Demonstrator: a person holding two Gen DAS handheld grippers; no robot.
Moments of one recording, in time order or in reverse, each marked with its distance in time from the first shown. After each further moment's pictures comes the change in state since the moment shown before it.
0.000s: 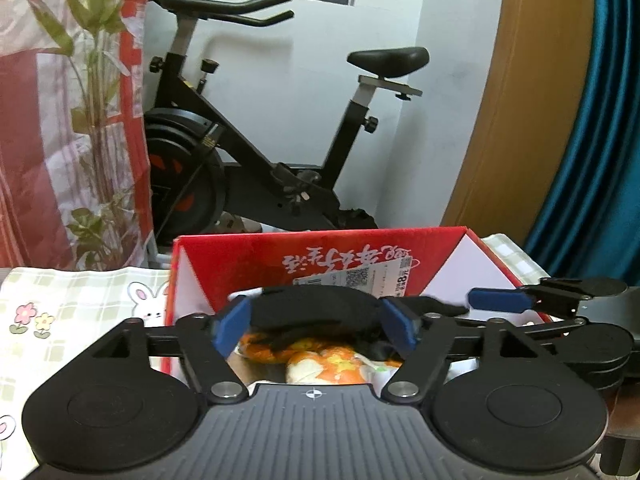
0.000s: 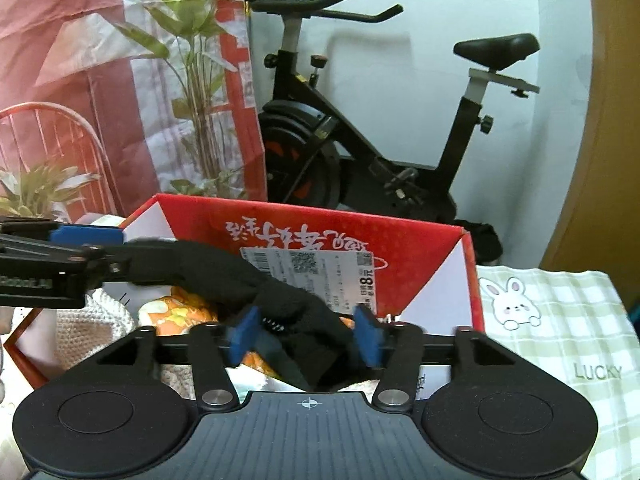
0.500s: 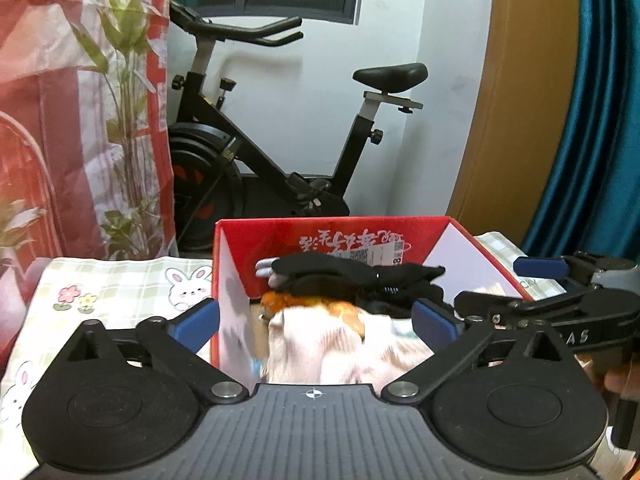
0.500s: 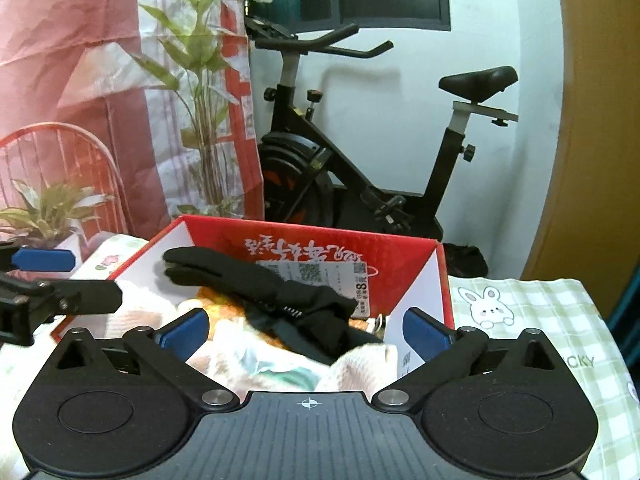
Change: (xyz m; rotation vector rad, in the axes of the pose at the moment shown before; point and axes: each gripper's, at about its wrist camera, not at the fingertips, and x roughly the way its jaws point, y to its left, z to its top) left arm -0.074 -0.015 -0.032 0.016 -0.049 0.050; right arm -0.070 0.014 -0.020 0.000 -0.096 -0.018
